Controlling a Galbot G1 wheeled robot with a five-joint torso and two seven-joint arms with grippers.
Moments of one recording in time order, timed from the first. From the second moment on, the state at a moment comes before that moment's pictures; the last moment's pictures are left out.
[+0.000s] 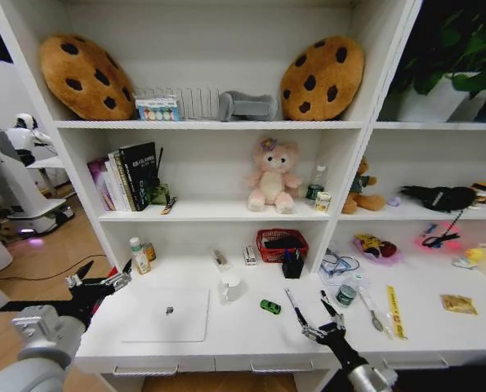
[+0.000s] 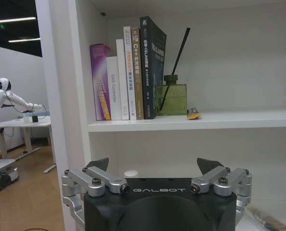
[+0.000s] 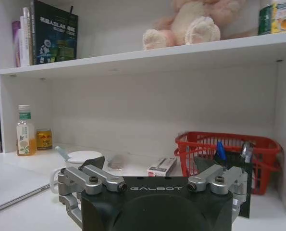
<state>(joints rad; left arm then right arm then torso) 1.80 -0.97 -0.99 -2.50 -0.75 0.37 -0.33 -1.70 1.05 0.67 1.91 0.52 0.21 -0.44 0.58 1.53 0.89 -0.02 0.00</state>
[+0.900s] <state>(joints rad) 1.80 -0.97 -0.99 -2.50 -0.75 0.37 -0.33 -1.40 0.87 0.34 1.70 0.44 0.15 -0.40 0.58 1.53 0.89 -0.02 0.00</state>
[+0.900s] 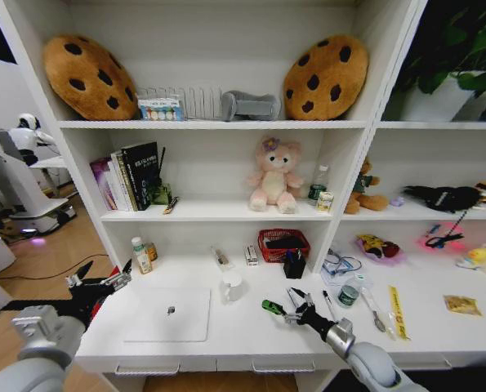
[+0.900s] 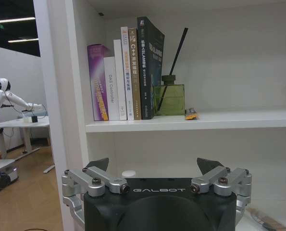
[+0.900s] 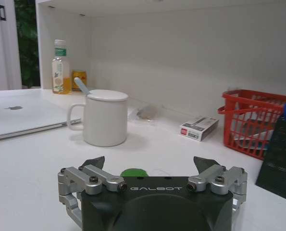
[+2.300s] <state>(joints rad) 1.80 -0.97 -0.99 -2.50 -0.75 0.37 -0.33 -1.10 0.81 0.11 1.43 0.48 0.10 -0.63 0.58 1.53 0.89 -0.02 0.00</state>
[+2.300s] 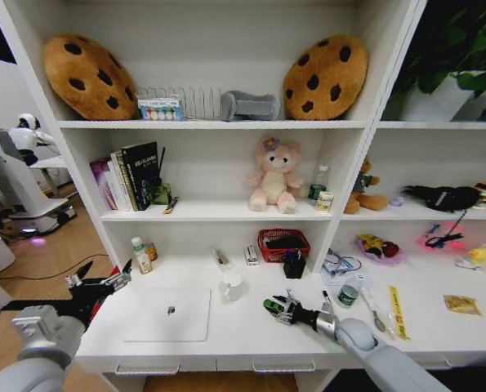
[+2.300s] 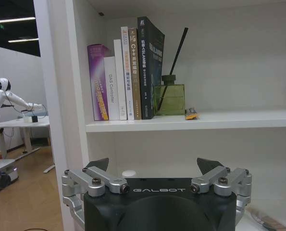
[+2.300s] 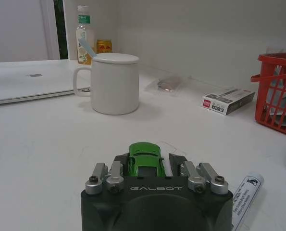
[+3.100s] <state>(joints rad) 1.80 -0.97 -0.99 -2.50 -0.75 0.37 -0.33 -1.08 0.71 0.29 1.68 0.67 0.03 -0.59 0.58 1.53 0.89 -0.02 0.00</state>
